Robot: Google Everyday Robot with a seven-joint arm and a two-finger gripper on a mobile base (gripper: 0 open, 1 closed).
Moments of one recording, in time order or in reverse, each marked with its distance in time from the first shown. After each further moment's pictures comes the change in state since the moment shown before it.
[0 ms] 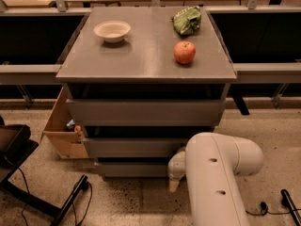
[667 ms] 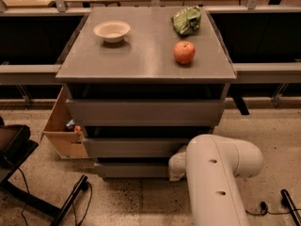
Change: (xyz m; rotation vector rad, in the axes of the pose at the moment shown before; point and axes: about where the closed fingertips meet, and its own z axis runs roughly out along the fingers) arm 0.008 0.004 0.009 -0.030 0.002 0.013
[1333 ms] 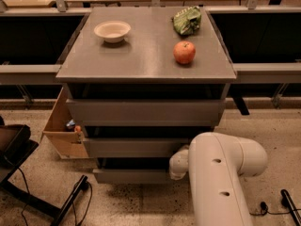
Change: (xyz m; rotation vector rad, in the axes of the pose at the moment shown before) arm -0.001 -0.003 -0.016 0.000 0.000 0.000
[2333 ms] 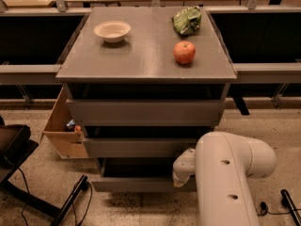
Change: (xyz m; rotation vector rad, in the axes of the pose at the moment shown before) arm 0.020 0.027 -0.014 -0.039 0.014 0.043
